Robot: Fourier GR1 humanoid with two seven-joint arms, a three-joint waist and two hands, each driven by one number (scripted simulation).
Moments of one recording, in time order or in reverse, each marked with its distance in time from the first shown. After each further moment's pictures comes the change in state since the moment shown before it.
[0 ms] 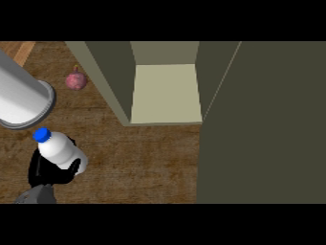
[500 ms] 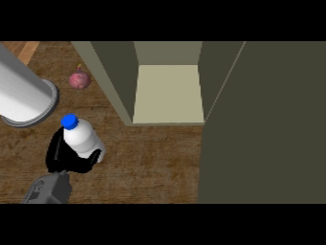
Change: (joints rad) left arm -0.006 -0.068 -0.097 -0.233 -0.034 0.090 0.150; right arm 0.021 -0.030 -0.056 0.003 -0.029 -0.005 -0.003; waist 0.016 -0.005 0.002
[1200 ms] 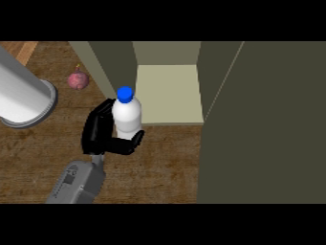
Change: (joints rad) left arm -0.069 -0.125 -0.209 -0.264 -0.051 0.370 0.223; right arm -0.010 -0.015 -0.004 0.003 -0.034 -0.006 0.000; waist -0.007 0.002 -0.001
